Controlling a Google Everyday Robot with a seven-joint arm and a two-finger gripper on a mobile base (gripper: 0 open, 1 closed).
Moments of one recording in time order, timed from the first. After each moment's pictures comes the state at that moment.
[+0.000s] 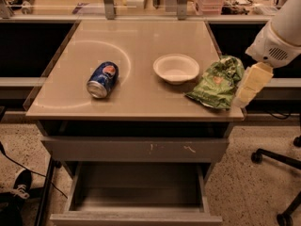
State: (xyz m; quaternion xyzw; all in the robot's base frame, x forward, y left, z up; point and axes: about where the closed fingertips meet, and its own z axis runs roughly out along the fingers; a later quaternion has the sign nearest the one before) arm 0.542 -0.249 0.897 -0.53 0.83 0.01 0.16
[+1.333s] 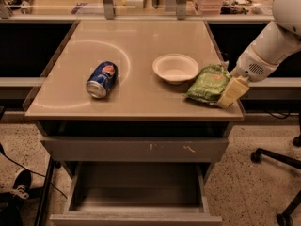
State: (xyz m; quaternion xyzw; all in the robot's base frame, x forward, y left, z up) arm 0.577 -0.239 0.820 -0.51 0.85 0.09 0.15
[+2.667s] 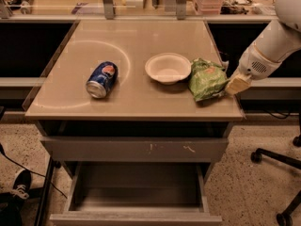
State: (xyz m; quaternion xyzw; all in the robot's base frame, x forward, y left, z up) arm 0.581 -0.243 0.824 -0.51 0.85 0.09 0.15
